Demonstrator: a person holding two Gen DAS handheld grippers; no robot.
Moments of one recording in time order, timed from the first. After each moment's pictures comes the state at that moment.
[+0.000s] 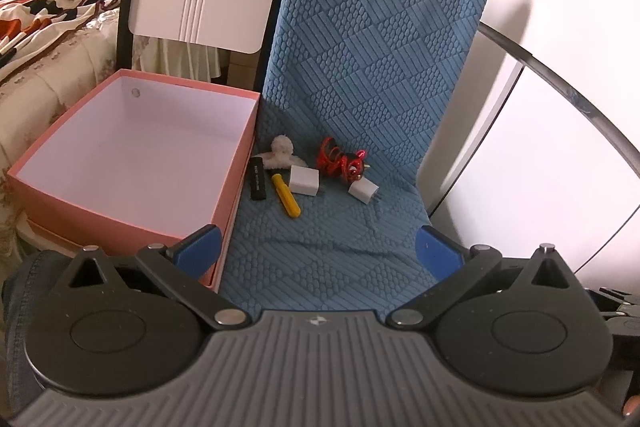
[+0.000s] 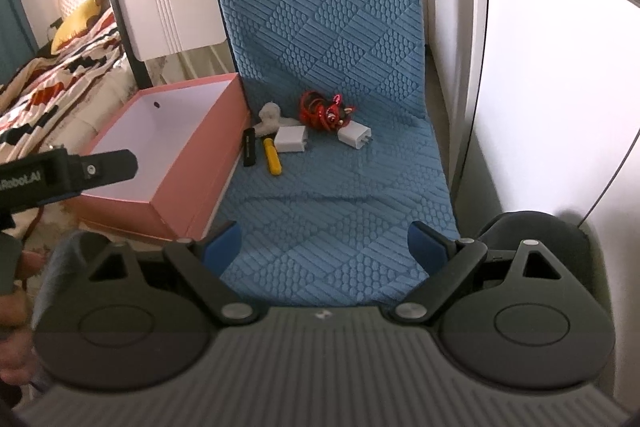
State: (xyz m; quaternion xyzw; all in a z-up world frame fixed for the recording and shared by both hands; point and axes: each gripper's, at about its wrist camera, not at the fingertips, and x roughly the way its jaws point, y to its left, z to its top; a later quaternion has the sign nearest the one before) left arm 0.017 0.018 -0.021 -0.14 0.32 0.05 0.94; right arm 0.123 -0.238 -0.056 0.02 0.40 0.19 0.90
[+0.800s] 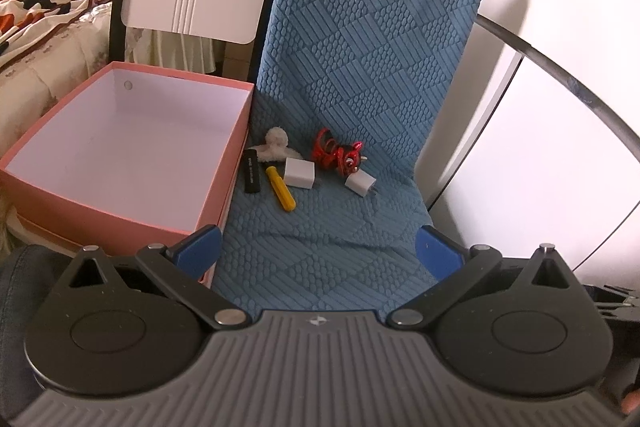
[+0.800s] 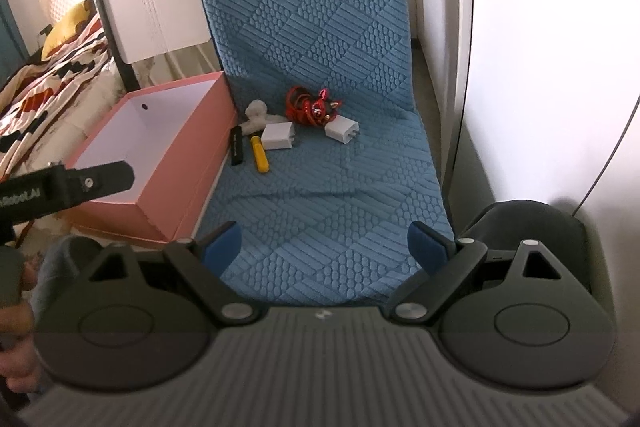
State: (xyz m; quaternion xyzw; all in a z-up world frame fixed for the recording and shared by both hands) left arm 0.024 0.015 -0.038 -0.14 0.33 0.04 0.93; right arm 0.130 -0.248 -0.064 0.03 0.40 0.18 0.90
